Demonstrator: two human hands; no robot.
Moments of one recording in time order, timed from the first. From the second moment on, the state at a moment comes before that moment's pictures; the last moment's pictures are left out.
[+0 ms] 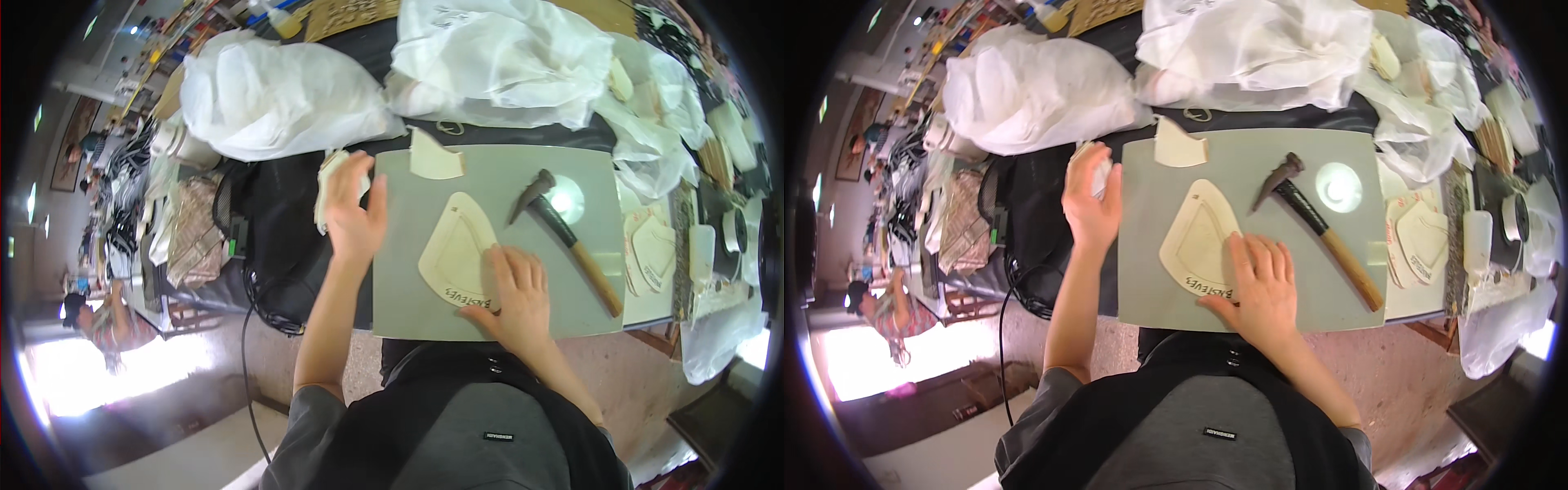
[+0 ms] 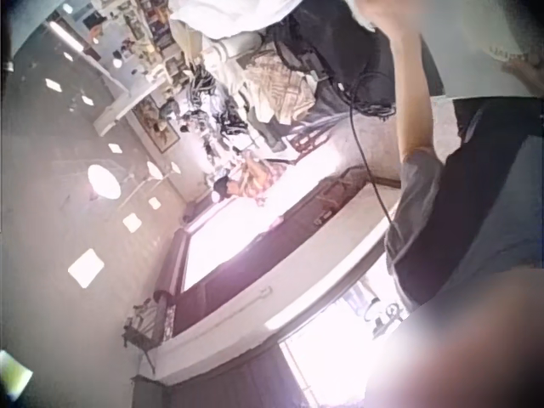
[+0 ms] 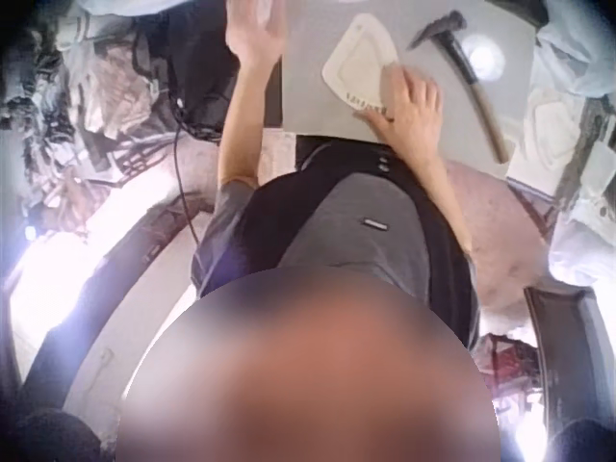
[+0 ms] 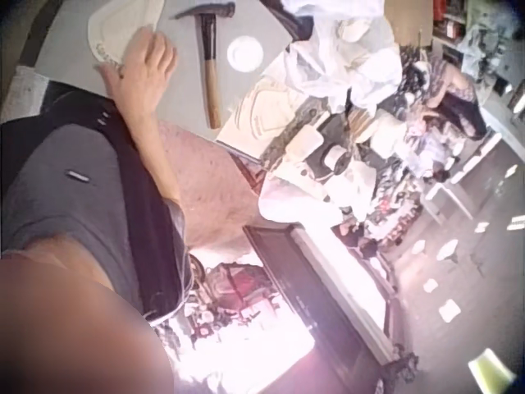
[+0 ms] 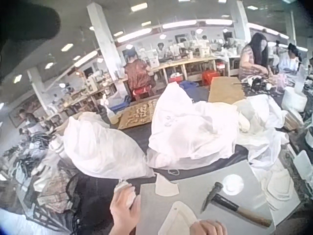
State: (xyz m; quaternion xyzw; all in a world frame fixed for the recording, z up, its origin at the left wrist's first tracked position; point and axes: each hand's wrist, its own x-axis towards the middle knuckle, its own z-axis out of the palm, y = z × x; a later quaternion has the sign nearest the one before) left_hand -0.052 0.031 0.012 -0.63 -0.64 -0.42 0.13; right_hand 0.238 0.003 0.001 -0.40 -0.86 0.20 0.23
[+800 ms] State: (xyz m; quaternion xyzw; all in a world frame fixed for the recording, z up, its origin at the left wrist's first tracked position) left_hand 0.001 -0.040 0.012 -0.85 -0.36 -0.38 0.04; right_hand 0.224 0.039 0.019 -0.40 -0.37 0.78 0.31
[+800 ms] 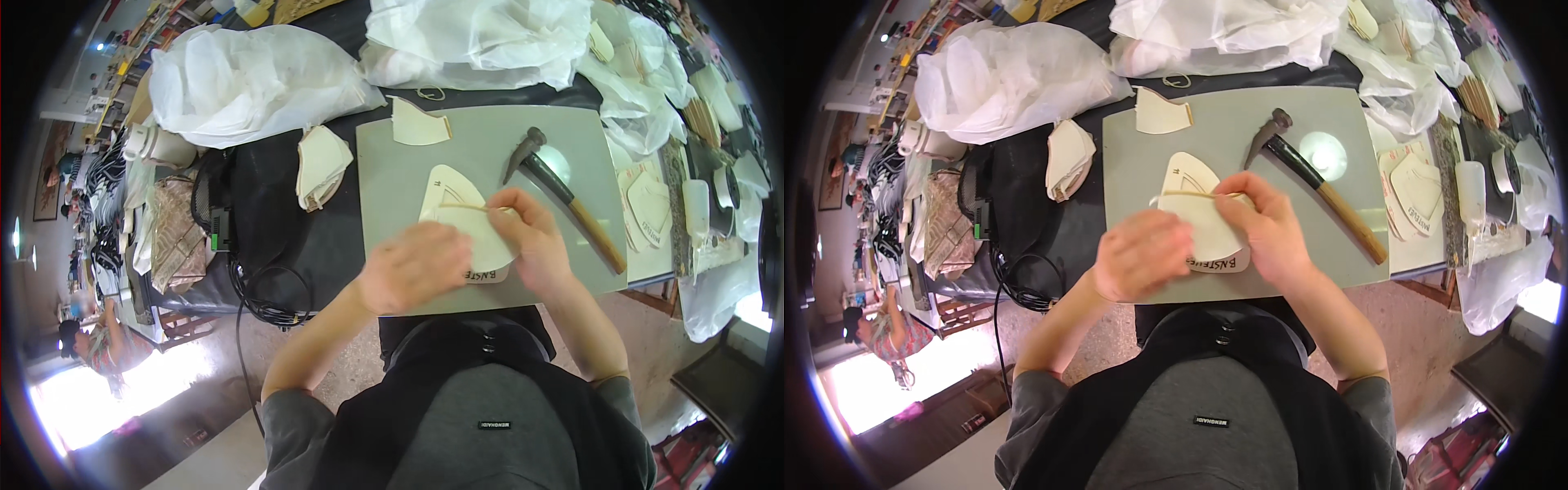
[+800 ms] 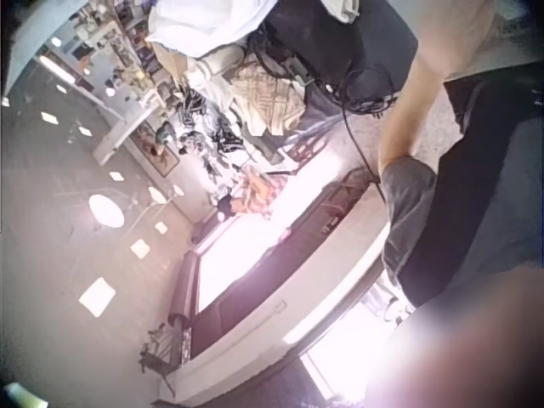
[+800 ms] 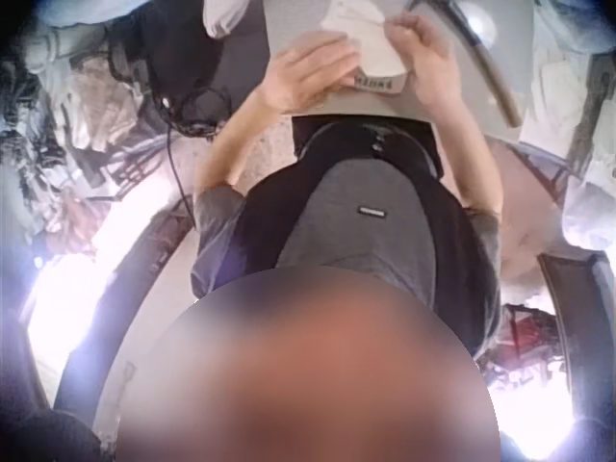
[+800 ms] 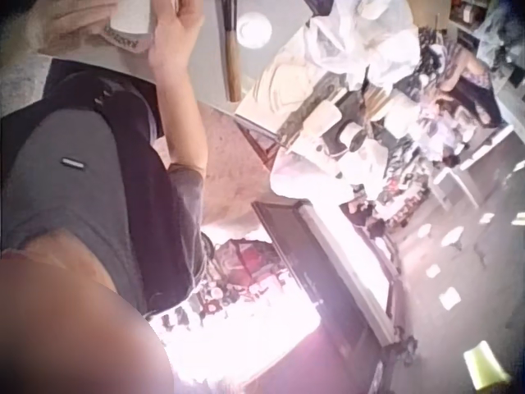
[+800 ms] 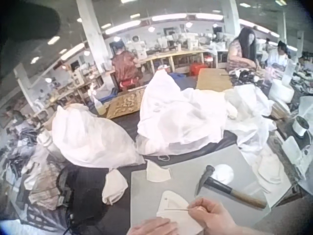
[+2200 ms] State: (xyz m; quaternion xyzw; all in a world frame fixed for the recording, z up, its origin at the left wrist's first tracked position) left_hand 0.027 -0.006 0.010 -0.46 -0.55 -0.27 -0.65; right_hand 0.295 0.000 -0.004 -0.38 -0.85 0.21 0.31
